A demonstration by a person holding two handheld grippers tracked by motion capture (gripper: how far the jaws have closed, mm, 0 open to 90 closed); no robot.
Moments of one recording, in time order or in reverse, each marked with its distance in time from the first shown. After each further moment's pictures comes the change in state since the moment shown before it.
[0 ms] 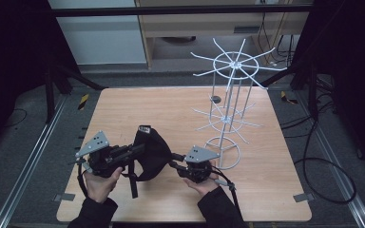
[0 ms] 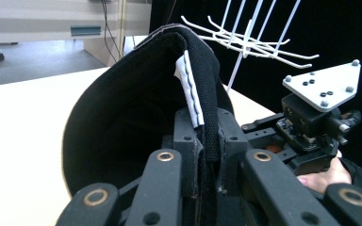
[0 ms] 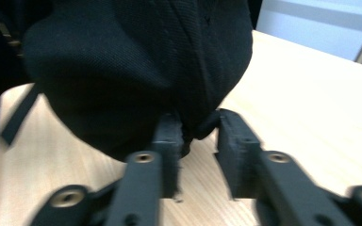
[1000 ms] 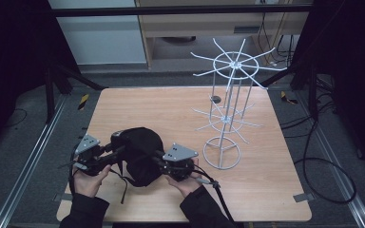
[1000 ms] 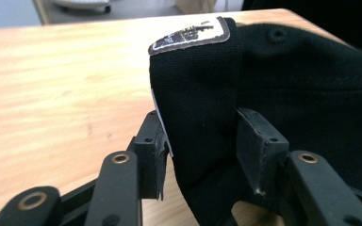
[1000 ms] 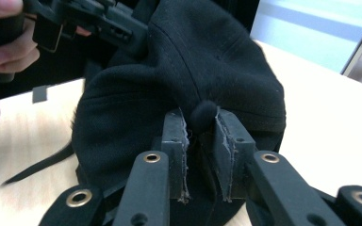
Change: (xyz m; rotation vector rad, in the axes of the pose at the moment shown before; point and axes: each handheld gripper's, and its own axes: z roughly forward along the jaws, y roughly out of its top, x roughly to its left) left arm 0.060 -0.041 -0.013 0.158 0.368 -0.063; right arm 0.032 0.031 0.037 0.019 -0.061 -0.048
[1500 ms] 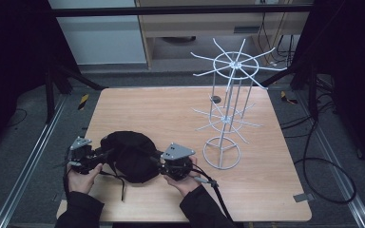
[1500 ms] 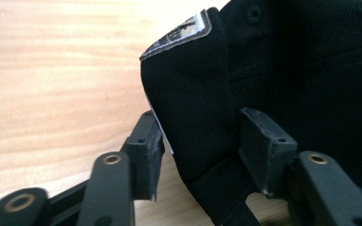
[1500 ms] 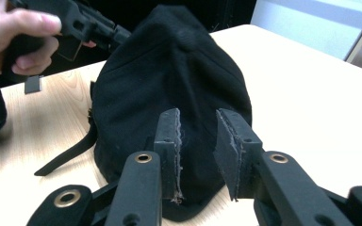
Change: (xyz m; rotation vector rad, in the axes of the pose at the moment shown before) left arm 0.055 -0.032 0.020 0.132 0.098 -0.120; right arm -0.003 -0.003 0.004 0.054 -0.006 0.010
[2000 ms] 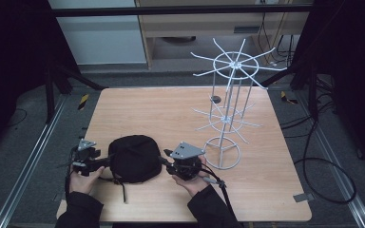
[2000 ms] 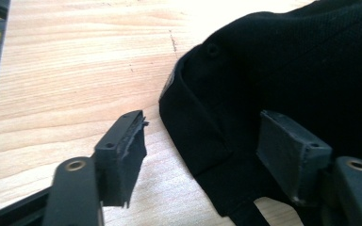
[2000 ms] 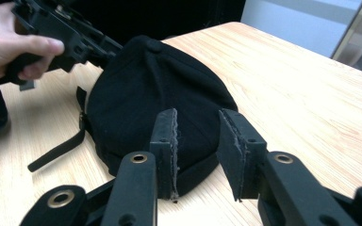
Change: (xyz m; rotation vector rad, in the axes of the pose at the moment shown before) left arm 0.002 -0.005 0.007 0.072 0.094 0.058; right arm -0.011 -0.001 -0.024 0.009 -0.029 0.005
